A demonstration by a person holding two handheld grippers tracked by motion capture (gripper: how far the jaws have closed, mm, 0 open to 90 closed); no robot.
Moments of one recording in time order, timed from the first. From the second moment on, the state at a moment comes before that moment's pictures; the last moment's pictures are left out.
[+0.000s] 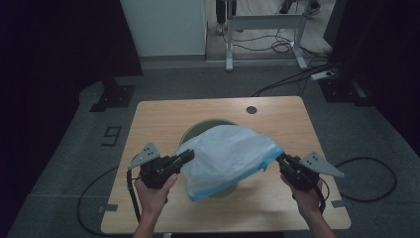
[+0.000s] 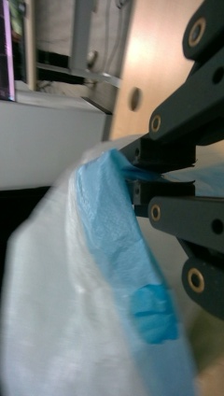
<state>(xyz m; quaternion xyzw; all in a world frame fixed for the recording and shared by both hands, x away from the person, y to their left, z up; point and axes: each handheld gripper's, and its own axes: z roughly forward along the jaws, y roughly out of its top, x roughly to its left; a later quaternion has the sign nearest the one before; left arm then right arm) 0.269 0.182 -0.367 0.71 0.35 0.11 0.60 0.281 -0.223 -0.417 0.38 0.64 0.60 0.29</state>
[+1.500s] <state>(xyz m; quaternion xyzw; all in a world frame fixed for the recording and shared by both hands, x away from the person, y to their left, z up) 0.287 0.124 -0.346 0.76 0.29 0.15 0.56 0.301 -0.196 -0.383 0.35 0.68 0.58 0.28</state>
